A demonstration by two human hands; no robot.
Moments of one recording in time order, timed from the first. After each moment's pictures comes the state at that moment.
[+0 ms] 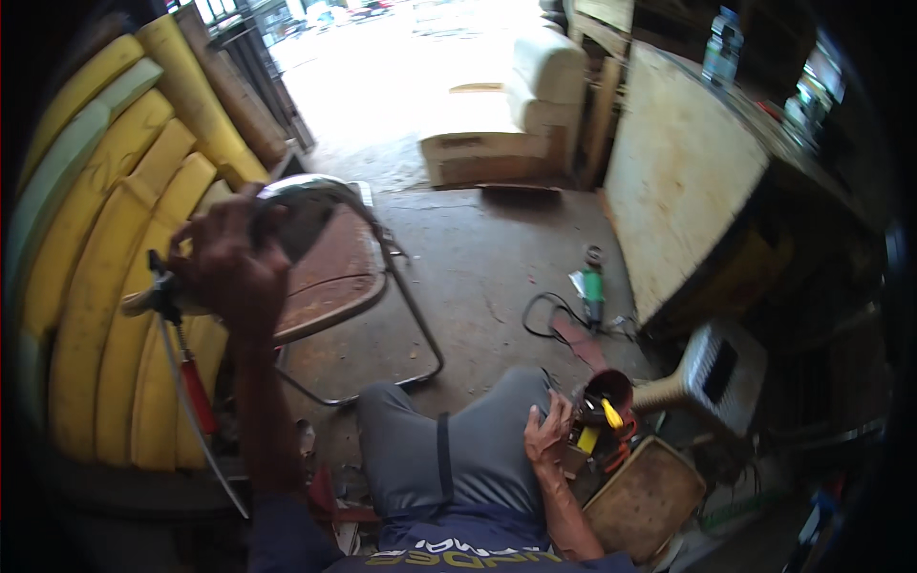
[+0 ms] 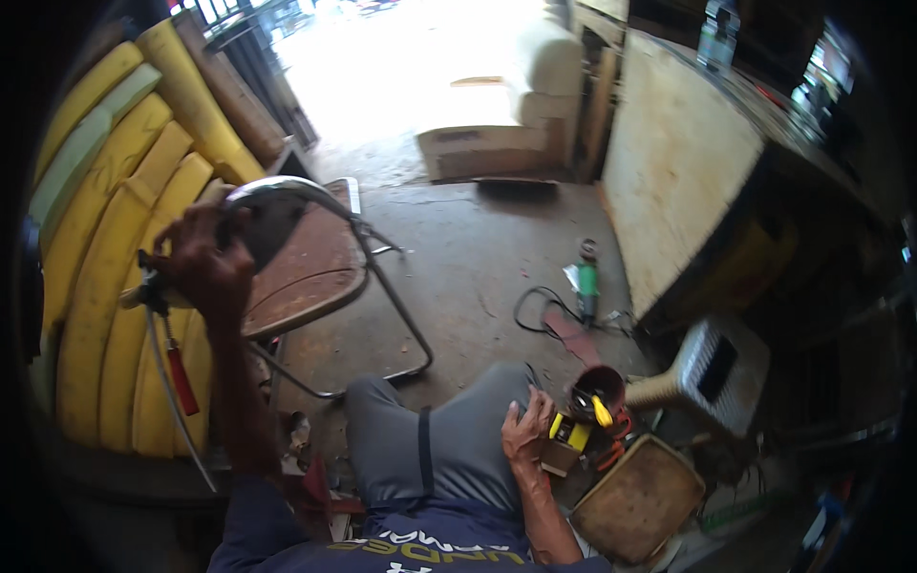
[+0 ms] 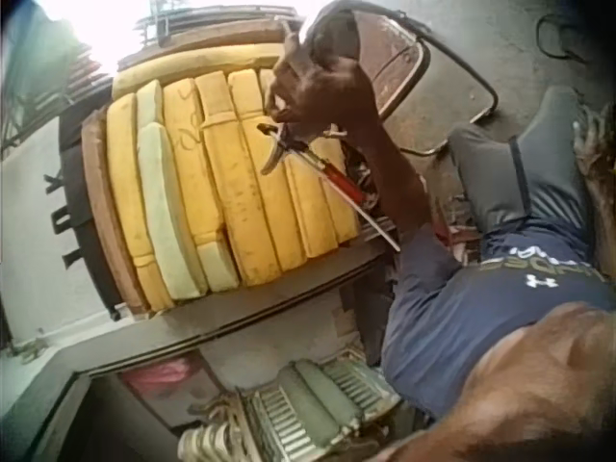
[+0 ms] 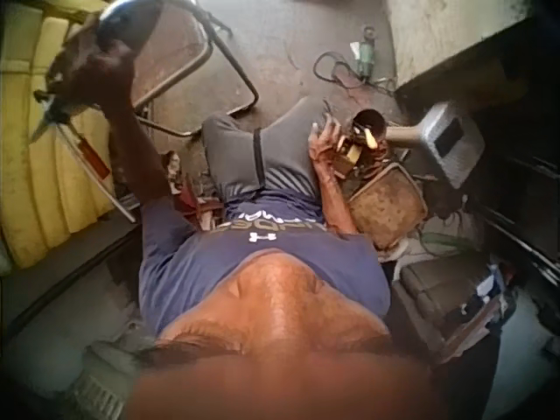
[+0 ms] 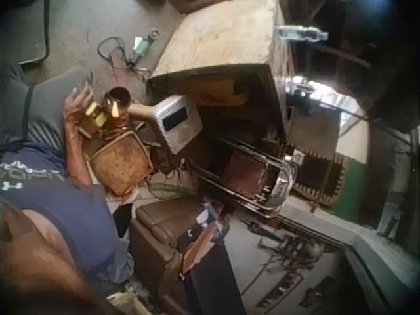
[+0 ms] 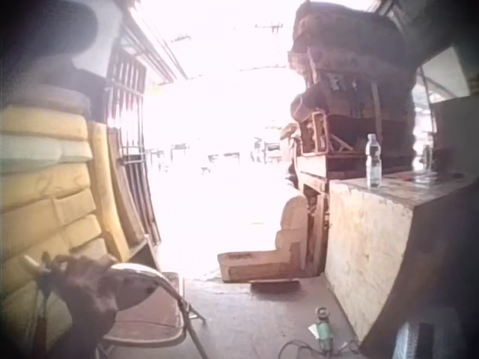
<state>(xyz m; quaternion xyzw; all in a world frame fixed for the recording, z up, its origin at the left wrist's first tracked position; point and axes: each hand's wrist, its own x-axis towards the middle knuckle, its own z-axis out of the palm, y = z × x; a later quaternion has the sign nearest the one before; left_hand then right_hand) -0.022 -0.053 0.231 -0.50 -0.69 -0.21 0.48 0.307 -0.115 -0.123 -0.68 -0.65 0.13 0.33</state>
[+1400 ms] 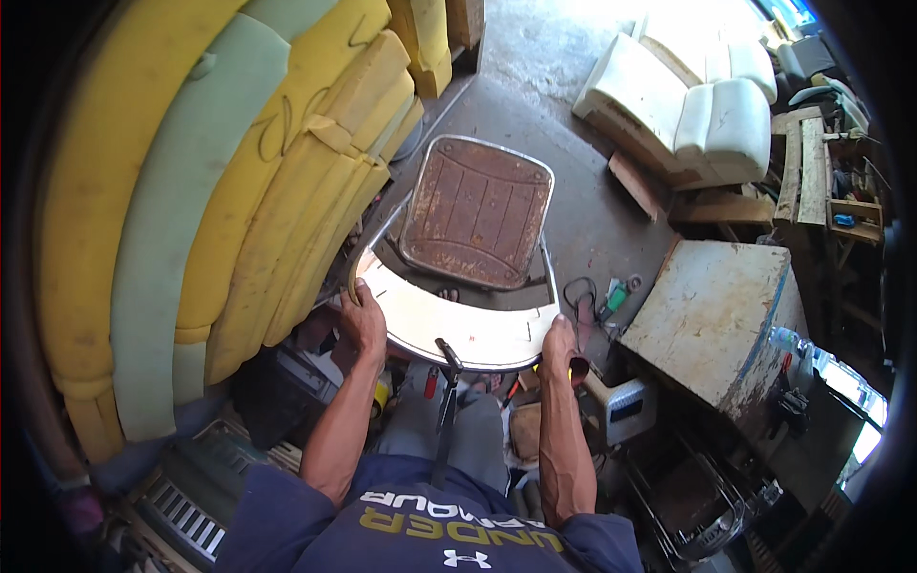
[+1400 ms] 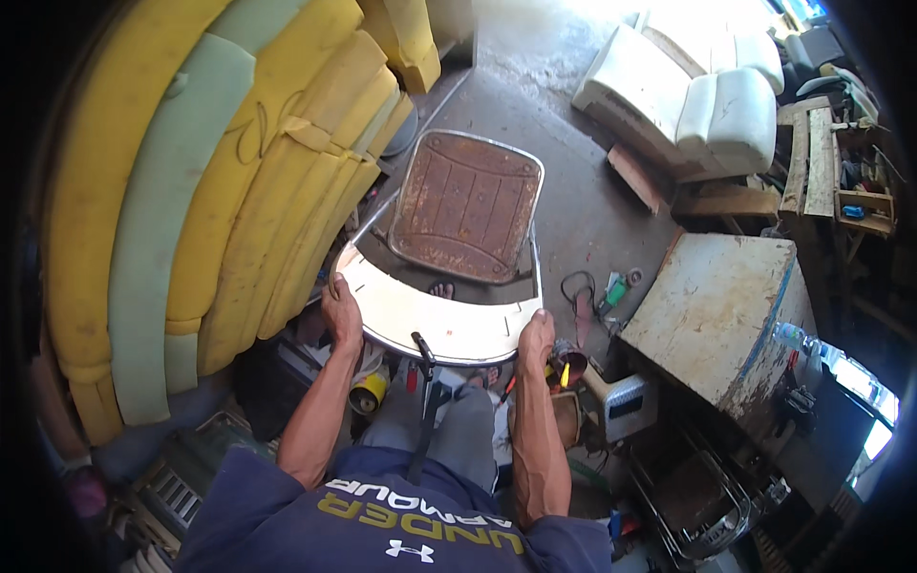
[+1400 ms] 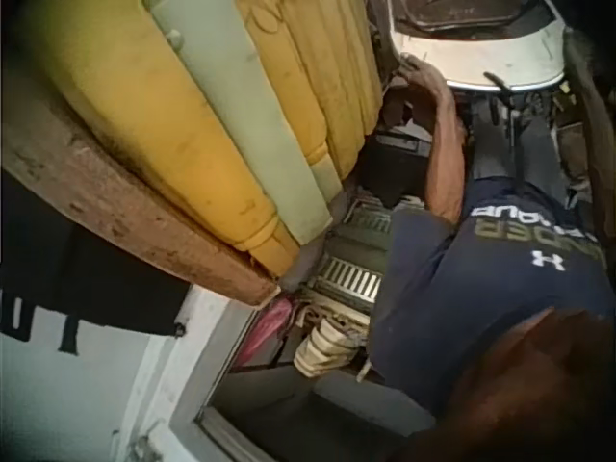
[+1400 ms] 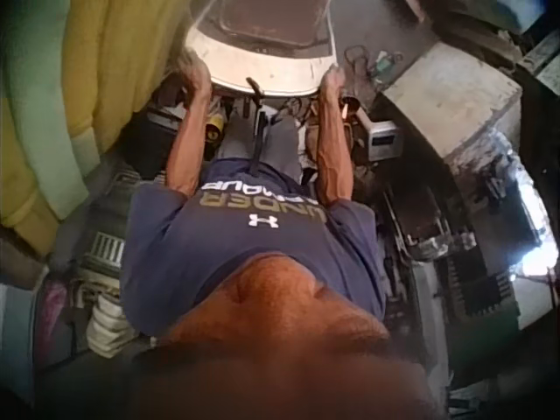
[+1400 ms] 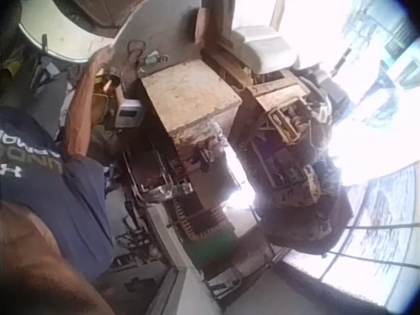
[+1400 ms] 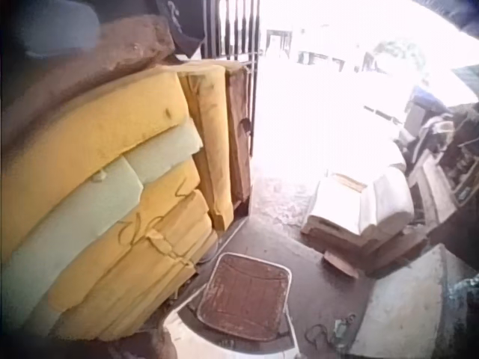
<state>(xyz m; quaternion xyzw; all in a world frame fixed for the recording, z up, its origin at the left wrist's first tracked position) -0.240 -0.123 0.291 0.08 -0.93 -0.33 -0.16 0.034 0.056 0.257 -0.73 -0.51 0.45 0.06</state>
